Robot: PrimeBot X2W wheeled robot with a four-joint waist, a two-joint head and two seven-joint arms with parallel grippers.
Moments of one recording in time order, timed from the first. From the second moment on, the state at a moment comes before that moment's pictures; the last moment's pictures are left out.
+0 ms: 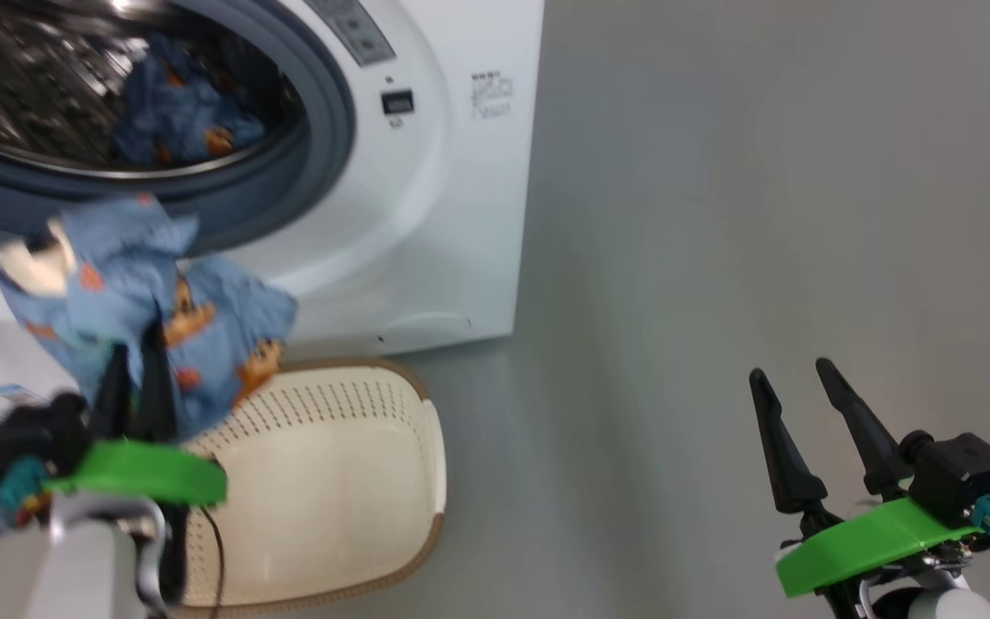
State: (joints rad) left arm -0.36 0.10 0.04 0.43 -0.25 -0.02 -0.23; right arm 0.01 -0.04 0.04 -0.08 0.24 0.12 -0.01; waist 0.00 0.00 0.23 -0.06
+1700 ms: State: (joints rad) left arm -1.48 0.61 0.04 0.78 -0.20 -0.07 -0.07; right arm -0.30 -0.04 0.20 0.15 0.44 0.12 -0.25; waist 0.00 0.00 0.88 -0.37
